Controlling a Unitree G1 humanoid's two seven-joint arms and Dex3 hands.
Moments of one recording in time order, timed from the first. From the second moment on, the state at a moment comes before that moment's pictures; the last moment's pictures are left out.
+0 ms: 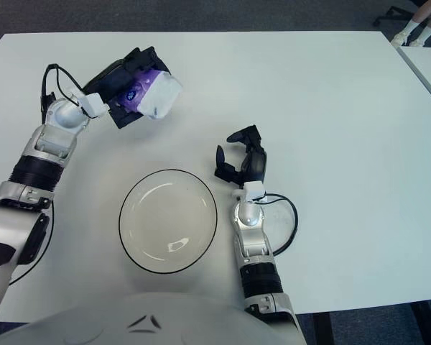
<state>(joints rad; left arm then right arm) -0.70 0.45 -0.19 0.29 0.23 -0.52 -0.36 -0.04 0.10 0.05 0.20 -0.13 -0.49 -0.33</state>
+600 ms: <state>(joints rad) -0.58 0.53 -0.28 -0.02 0.12 -0.56 -0.62 -0.04 0.10 0.05 0.22 -0.13 -0.49 -0.33</state>
